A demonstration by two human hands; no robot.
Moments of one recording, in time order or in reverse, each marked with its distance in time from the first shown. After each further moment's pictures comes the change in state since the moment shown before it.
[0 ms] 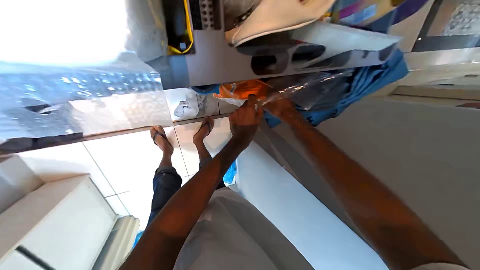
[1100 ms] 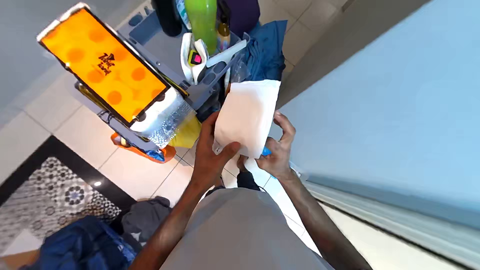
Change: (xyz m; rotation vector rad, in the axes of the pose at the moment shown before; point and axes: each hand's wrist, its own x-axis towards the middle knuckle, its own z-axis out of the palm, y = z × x) left_hand -0.310 -0.002 -0.330 -0.549 -0.452 0.753; right_hand -0.411 -0.191 0.131 0.542 1.655 -0.460
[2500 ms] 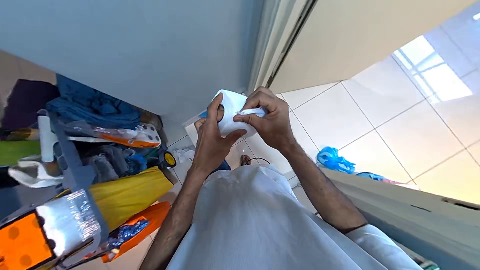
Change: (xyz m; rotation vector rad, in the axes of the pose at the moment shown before) left_hand -0.252 0.008 0.294 0.493 -1.218 0.382; right_hand -0.306 -0.235 -0.287 -0.227 0.783 0.623
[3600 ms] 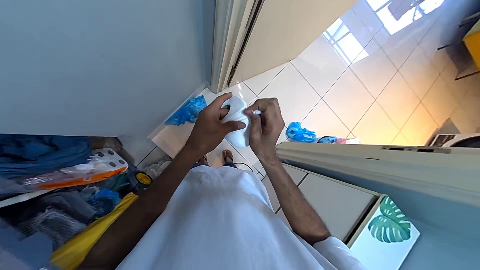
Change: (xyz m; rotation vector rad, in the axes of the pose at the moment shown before) left_hand 0.105 -0.045 -0.003 -0.448 -0.562 -0.126; right_hand -0.016 0.016 0.049 -0.572 0.478 0.026
